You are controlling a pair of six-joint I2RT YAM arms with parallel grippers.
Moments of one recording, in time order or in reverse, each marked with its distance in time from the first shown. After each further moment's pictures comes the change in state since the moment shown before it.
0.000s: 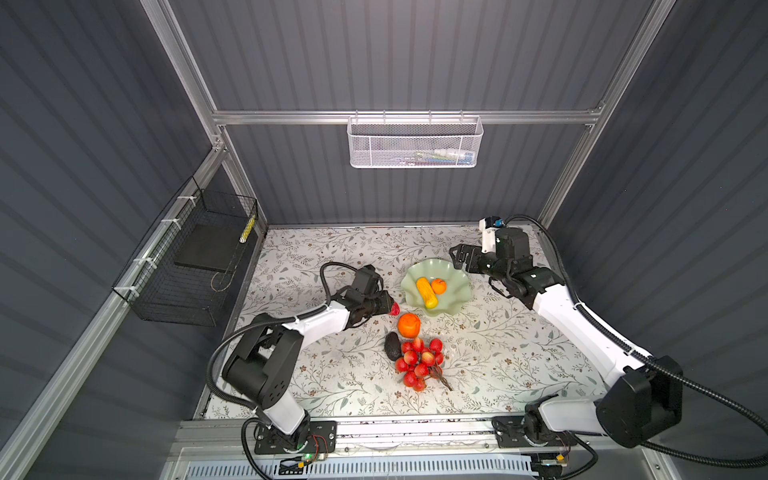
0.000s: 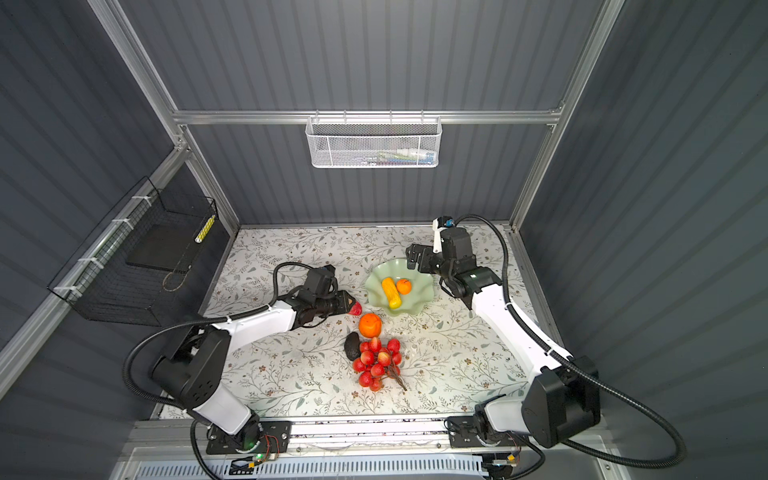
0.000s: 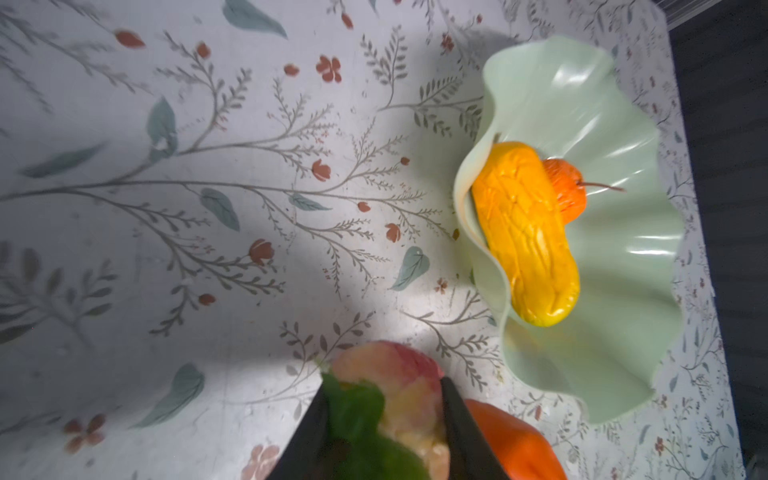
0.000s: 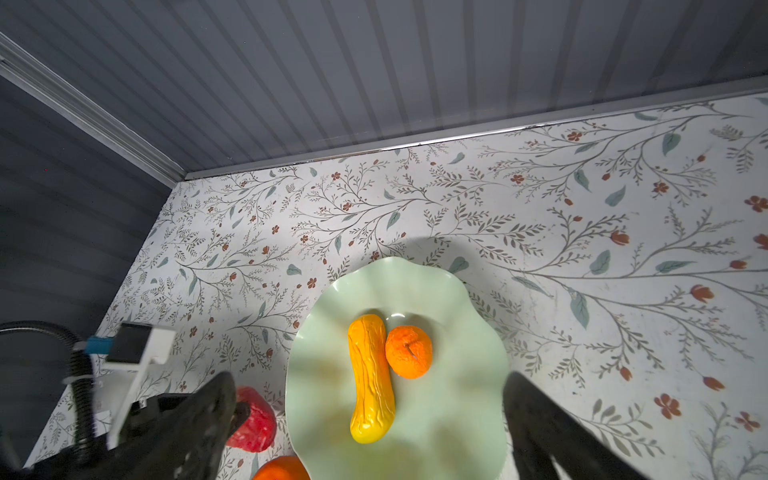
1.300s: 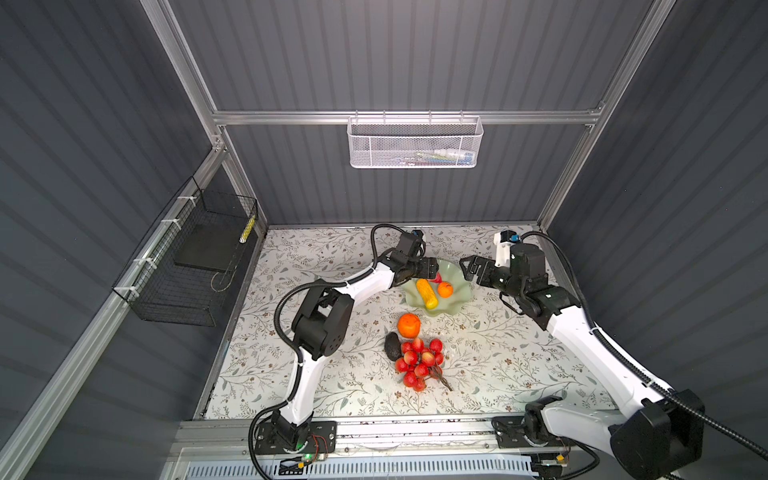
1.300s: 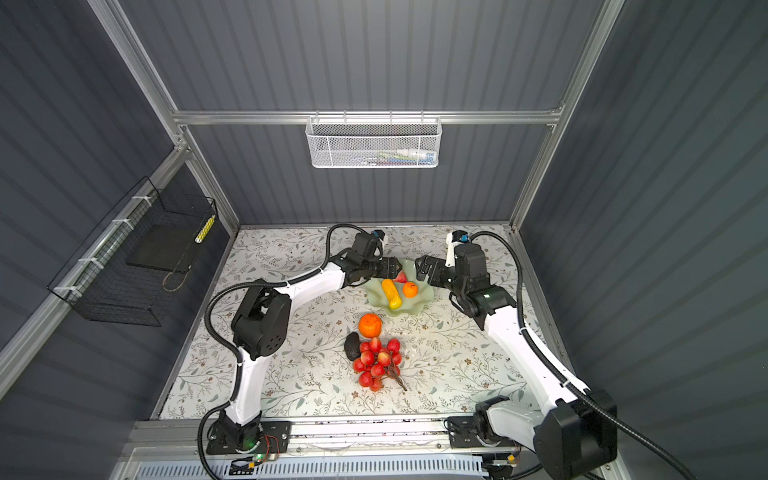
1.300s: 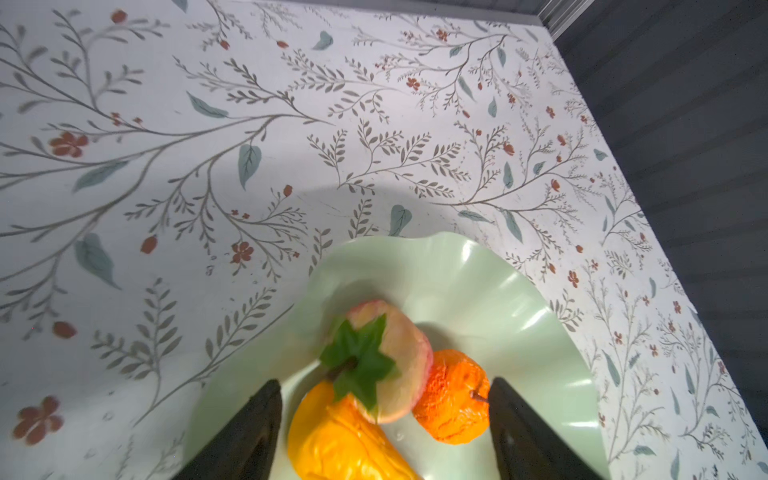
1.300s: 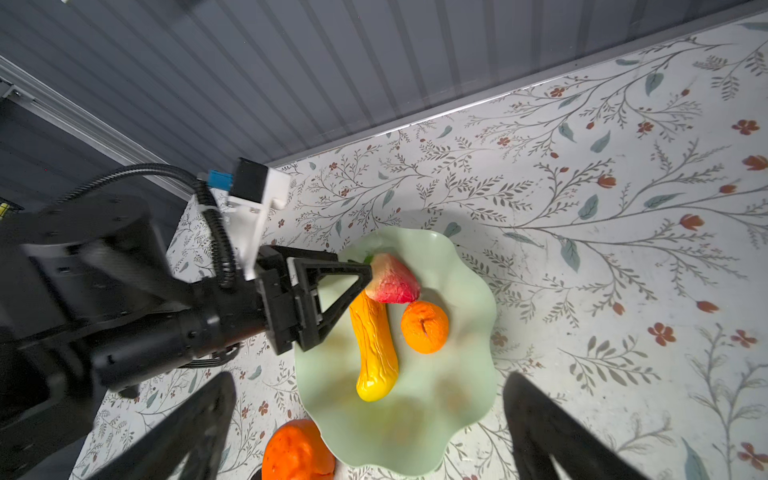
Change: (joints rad) left arm -0.099 0.518 0.733 -0.090 0.026 0.174; right arm -0.043 -0.169 -0.170 0.000 -0.045 0.084
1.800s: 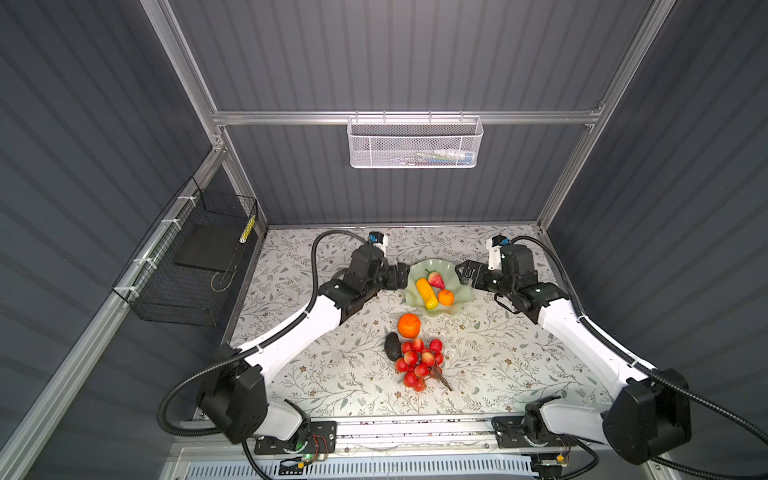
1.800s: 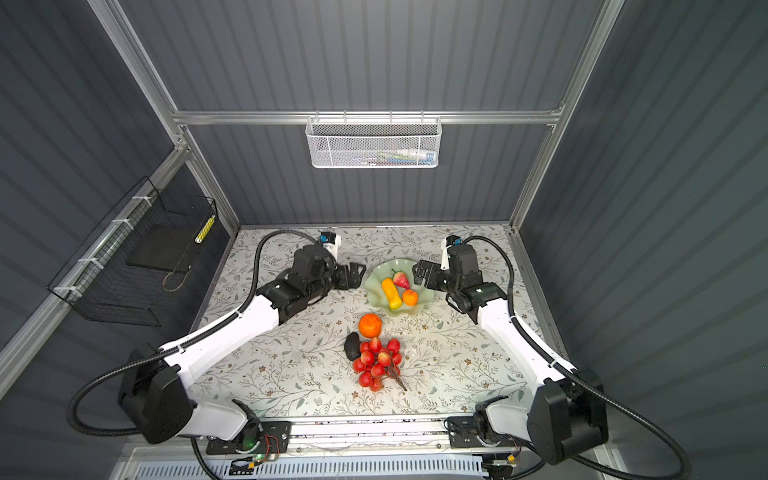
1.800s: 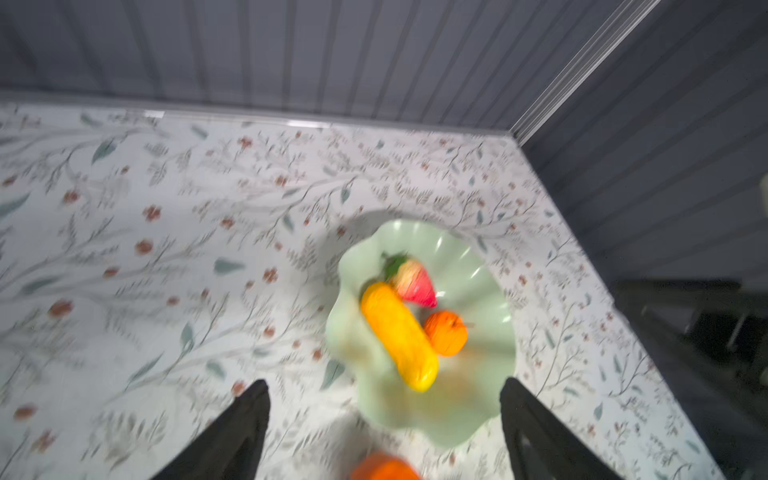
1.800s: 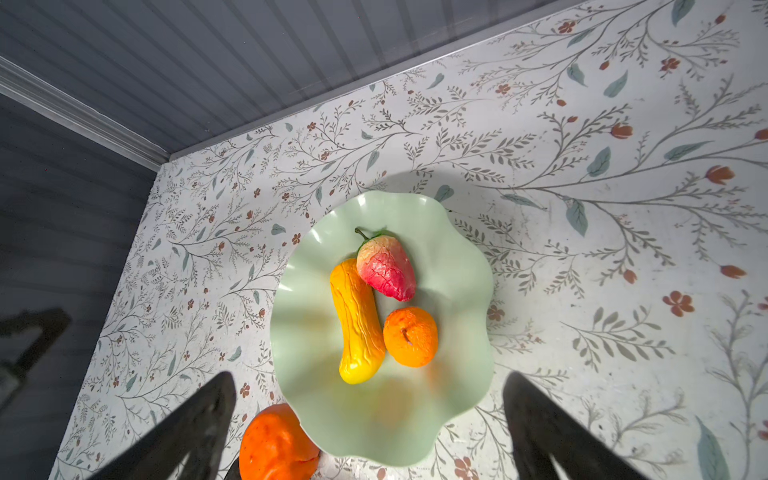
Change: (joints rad) left arm 0.000 -0.712 -0.579 -0.036 -0.182 -0.047; right arm 0.000 0.106 0.012 -0.014 -0.012 0.001
